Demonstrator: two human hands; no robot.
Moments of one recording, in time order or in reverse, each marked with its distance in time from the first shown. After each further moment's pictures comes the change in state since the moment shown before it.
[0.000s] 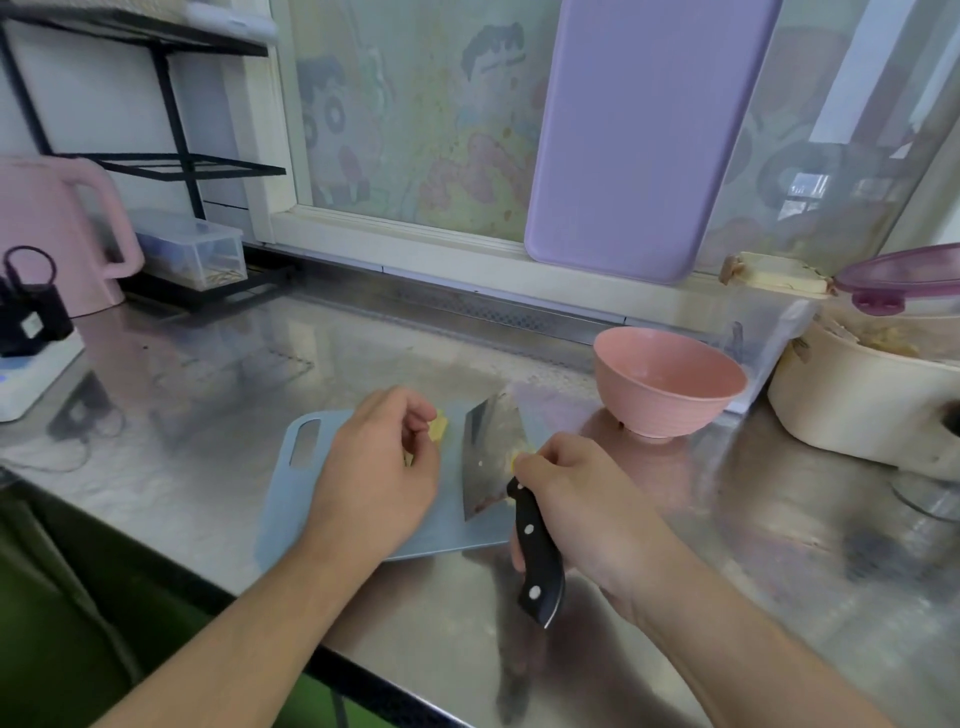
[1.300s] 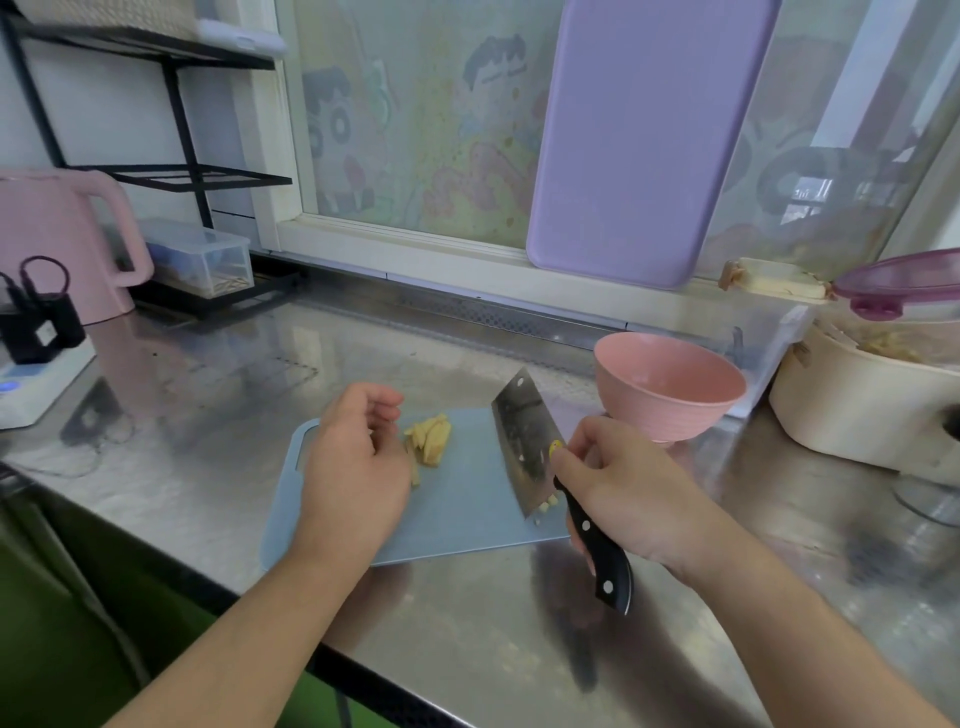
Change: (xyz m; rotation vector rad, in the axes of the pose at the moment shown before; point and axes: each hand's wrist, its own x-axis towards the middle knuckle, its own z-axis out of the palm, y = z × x) left_hand 0.001 -0.006 -0.003 -0.234 0.149 -0.227; right_hand 0.014 0.007 -0.037 -0.298 0.041 -0.141
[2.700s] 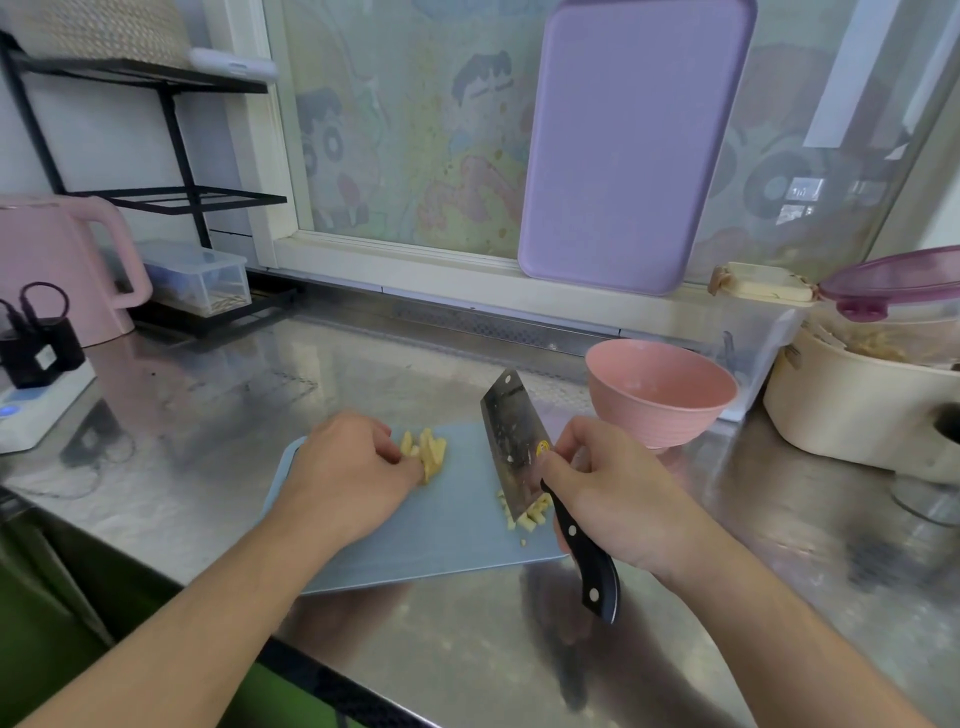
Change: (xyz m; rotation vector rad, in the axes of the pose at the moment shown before) left_hand 0.019 0.029 -0.018 0.547 -0.322 -0.114; right_hand 0.000 -0.004 -0.002 0.048 0.043 -0.030
